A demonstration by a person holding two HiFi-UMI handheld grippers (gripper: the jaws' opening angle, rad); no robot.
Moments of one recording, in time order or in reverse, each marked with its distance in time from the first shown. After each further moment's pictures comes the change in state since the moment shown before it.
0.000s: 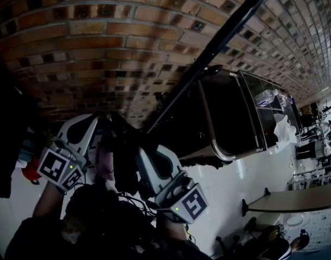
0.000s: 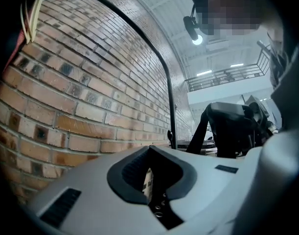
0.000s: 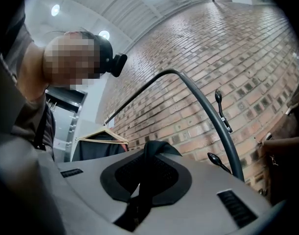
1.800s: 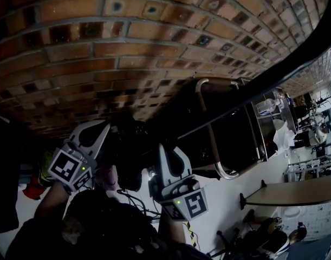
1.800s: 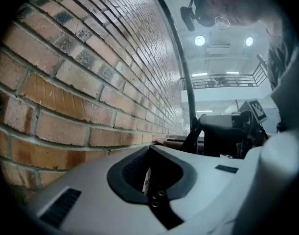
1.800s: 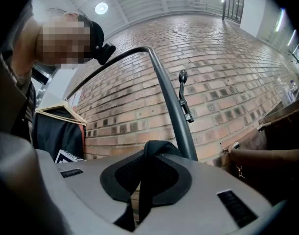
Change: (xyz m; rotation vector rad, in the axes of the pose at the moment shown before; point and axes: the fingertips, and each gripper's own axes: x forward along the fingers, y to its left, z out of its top) left arm 0.108 0.063 -0.044 -0.071 0.098 -0.162; right arm 0.045 -0.141 -0.041 -0.106 0.104 -0.378
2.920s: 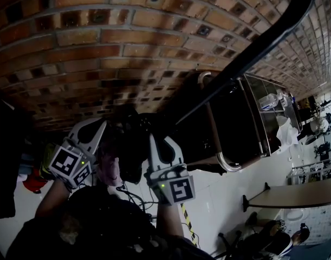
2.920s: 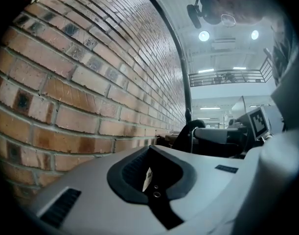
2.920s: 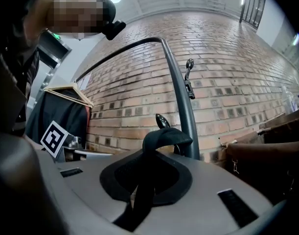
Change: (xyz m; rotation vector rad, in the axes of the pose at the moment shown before) left arm -0.035 -0.019 -0.025 -0.010 0.018 0.092; right arm -0.020 0.005 -0.054 -0.155 0.090 0.021
